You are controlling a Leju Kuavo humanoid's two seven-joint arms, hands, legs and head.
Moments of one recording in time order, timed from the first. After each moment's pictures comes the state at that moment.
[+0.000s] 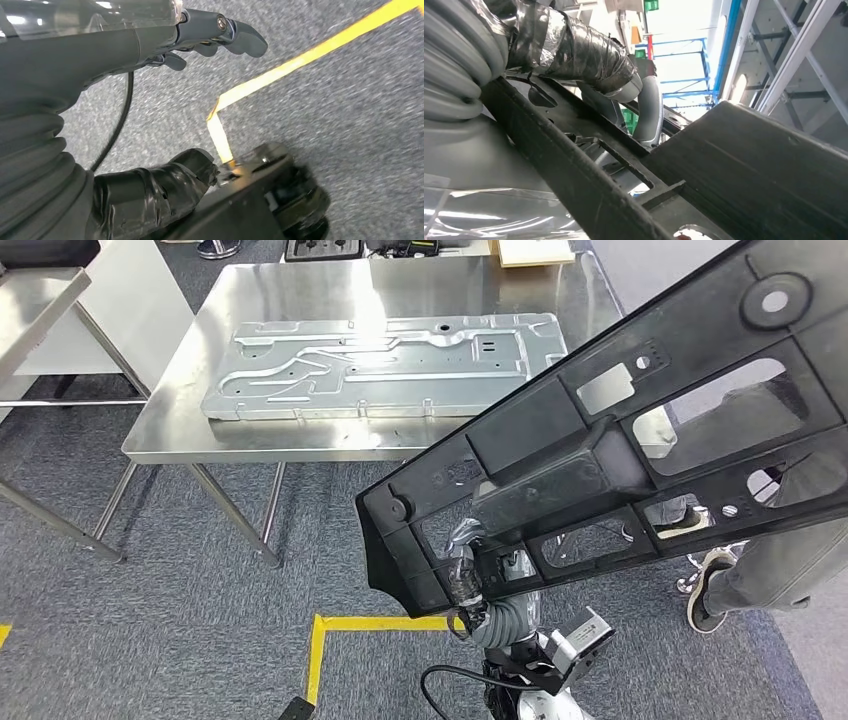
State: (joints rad) left arm -0.14 0.01 -1.12 -0.23 0.49 0.34 -0.06; right arm -0.15 -0.08 0.82 -1.84 -0.12 -0.48 -0.50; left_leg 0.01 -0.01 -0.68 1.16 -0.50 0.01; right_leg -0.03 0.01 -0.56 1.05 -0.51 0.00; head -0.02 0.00
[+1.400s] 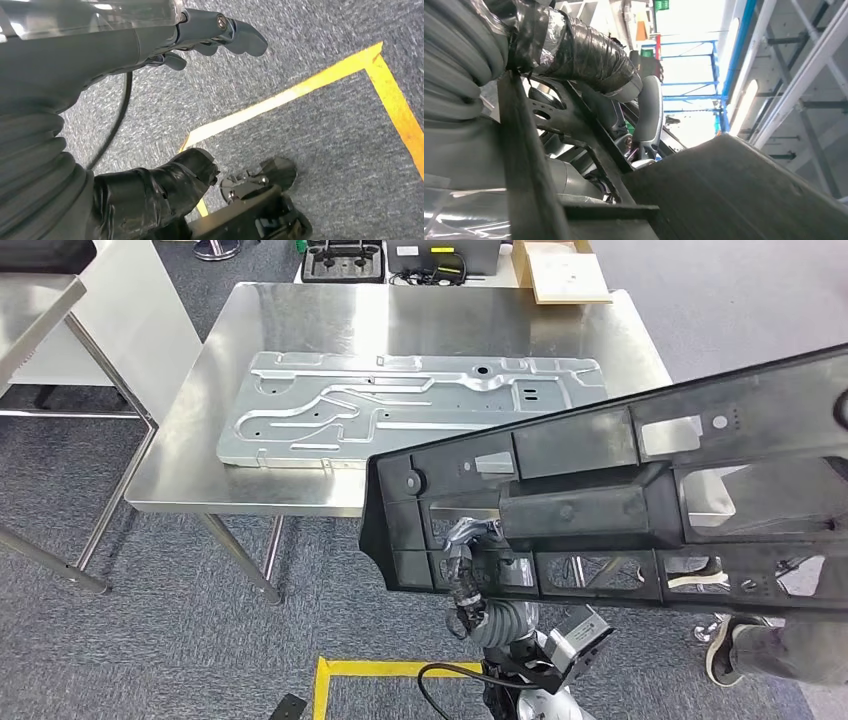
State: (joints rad) left arm -0.14 0.00 -1.12 -0.23 0.50 0.34 -0.05; right arm -0.16 -0.08 0.82 -1.84 -0.12 -0.47 -0.50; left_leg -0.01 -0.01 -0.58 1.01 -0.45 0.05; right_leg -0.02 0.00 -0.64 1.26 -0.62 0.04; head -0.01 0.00
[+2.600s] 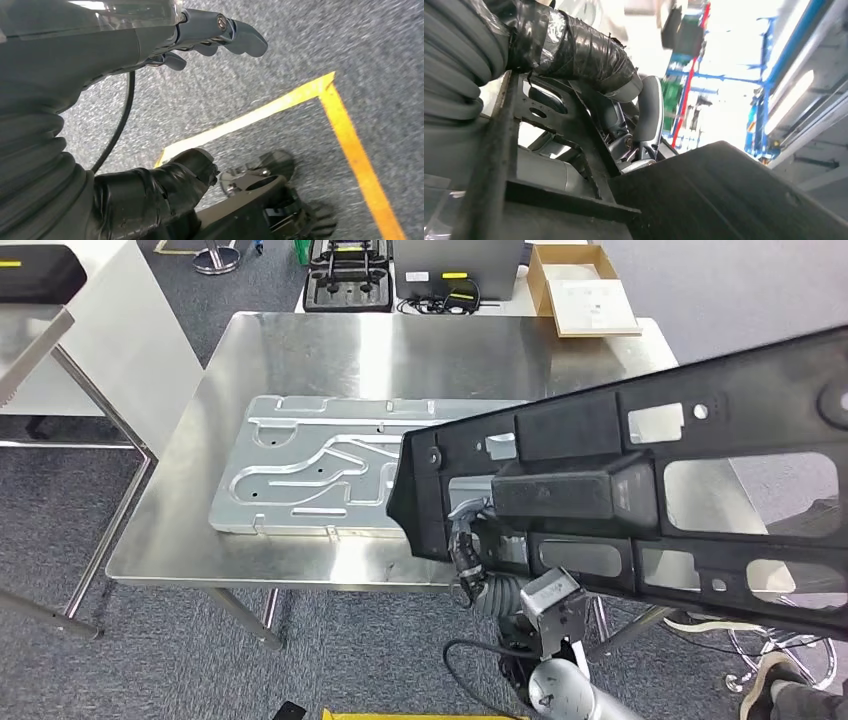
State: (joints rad) left arm -0.13 0.01 -1.12 -0.23 0.52 0.34 -0.06; right arm -0.22 -0.15 0.77 -1.83 0.10 -0.54 -0.24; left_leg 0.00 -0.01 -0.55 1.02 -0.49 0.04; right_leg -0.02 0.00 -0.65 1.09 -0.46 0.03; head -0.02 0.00
